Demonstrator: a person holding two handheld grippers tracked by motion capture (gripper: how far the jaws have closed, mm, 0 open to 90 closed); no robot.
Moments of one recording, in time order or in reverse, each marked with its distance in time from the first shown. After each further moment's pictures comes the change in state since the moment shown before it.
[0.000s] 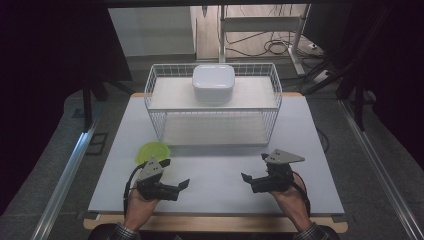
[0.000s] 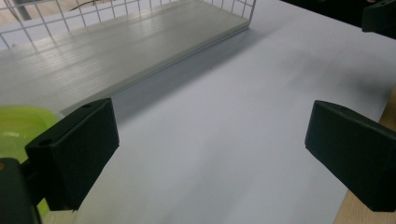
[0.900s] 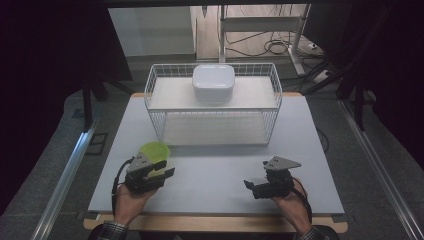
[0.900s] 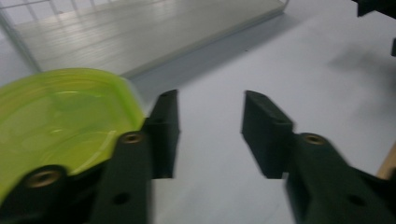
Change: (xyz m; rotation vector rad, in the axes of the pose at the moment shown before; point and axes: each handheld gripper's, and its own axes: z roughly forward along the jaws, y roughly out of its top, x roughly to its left) left arm 0.032 0.003 -0.019 0.077 0.065 -0.087; right arm -0.002 -0.025 0.007 0.089 -0.025 -0.010
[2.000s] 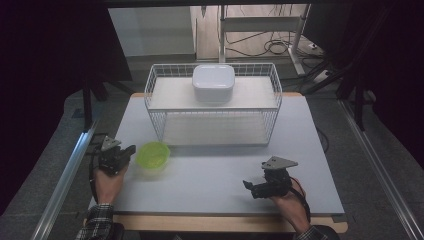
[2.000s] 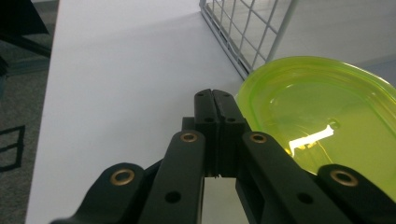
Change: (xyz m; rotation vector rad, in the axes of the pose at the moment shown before) left arm 0.105 -0.015 -0.004 0.024 0.334 -0.192; right arm -0.001 -0.003 0.008 0.033 -0.001 0.011
